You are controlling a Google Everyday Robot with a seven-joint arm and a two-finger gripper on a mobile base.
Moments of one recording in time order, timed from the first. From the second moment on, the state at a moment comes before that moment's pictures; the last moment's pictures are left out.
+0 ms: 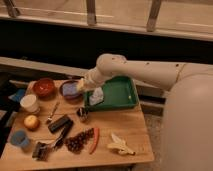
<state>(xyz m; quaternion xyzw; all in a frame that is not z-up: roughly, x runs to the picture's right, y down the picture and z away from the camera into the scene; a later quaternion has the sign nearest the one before) -0.126 -0.014 0.765 -0.36 -0.09 0.65 0.66</state>
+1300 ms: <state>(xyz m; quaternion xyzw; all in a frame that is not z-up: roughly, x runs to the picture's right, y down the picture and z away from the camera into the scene) -0.217 -0.055 0.789 -0.37 -0.10 0.59 0.71</state>
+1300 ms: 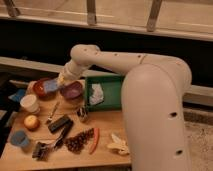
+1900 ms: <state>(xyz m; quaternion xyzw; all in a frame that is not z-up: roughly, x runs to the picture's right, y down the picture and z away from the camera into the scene) -0.252 -0.106 0.820 -0.38 -0.12 0.58 0.71</state>
